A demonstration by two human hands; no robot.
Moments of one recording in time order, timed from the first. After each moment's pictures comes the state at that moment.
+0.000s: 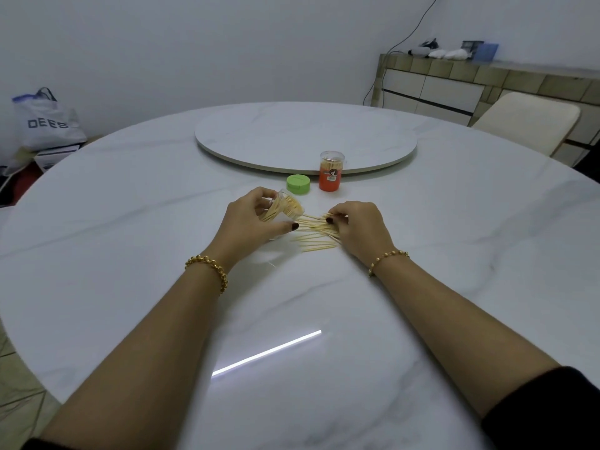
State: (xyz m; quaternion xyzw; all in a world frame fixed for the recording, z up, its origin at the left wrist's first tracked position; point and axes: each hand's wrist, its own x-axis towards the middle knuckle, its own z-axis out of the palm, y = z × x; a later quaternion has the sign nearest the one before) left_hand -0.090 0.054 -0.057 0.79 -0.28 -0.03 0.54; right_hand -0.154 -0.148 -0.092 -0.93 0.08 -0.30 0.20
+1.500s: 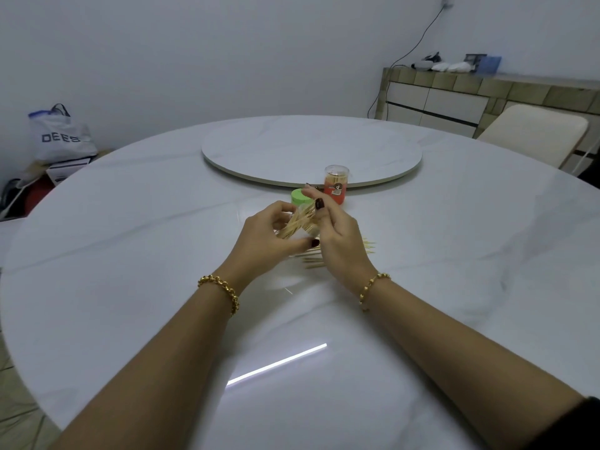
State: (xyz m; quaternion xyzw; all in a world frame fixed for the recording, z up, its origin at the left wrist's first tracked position) left_hand -0.096 0.043 -0.058 0.78 -0.33 -0.03 0.54; right_hand -0.160 -0.080 -0.066 -0.77 0.02 -0.32 0.56
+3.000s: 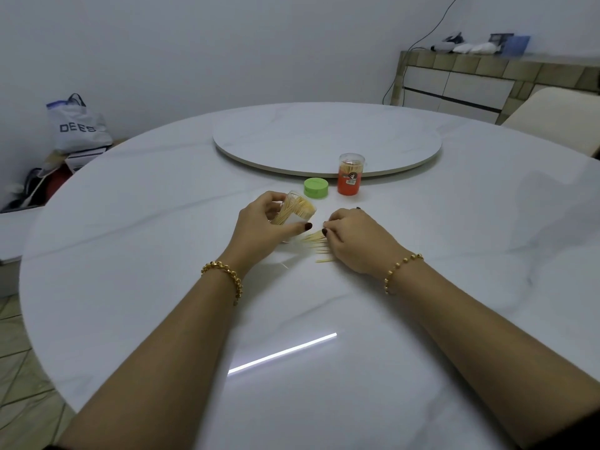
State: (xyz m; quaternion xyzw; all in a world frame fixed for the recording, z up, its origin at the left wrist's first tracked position) left_hand -0.079 0.053 -0.064 0.78 -0.25 -0.03 0.58; right_hand -0.146 -0.119 -0.079 -0.99 0.02 -0.11 0.06
